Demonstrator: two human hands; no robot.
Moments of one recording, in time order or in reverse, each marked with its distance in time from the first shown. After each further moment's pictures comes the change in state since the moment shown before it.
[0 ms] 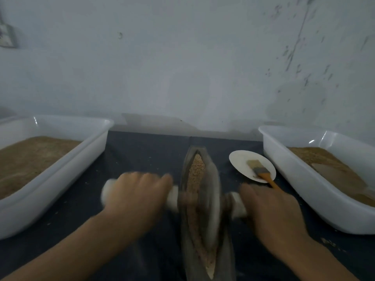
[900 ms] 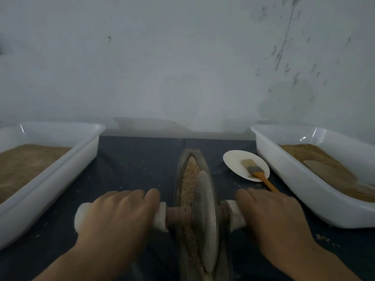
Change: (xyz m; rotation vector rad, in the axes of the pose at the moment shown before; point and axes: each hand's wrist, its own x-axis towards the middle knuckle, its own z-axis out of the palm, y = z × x) left_hand -0.027 -0.003 -0.002 -0.048 0.030 0.066; right_hand -0.013 0.004 -0.001 -0.036 0.179 -0.105
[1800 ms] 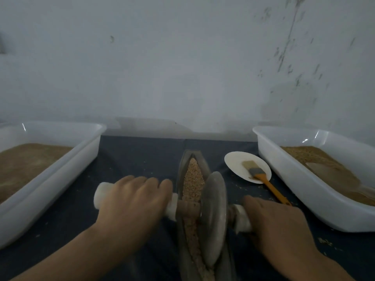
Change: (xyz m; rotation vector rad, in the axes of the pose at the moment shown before) left_hand 0.022 0.001 0.005 0.031 0.178 0.136; right_hand -0.001 0.002 0.002 0.052 -0.372 0.207
